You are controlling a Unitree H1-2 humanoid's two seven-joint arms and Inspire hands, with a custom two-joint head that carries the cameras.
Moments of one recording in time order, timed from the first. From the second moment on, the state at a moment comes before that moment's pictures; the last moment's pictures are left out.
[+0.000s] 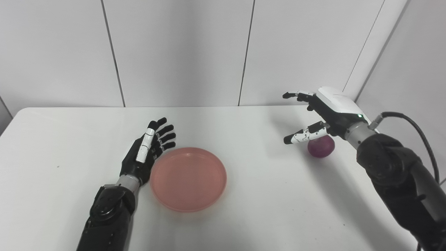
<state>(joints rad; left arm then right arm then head) -0.44 0.02 0.03 0.47 -0.21 0.08 -0.20 -0.51 -0.76 0.25 -0.26 -0.66 0.36 0.49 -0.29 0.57</state>
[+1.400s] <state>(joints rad) -0.45 0.02 0.03 0.48 -0.21 0.07 -0.20 -0.59 -0.78 0.31 0.06 -0.86 0.32 0.71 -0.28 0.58</state>
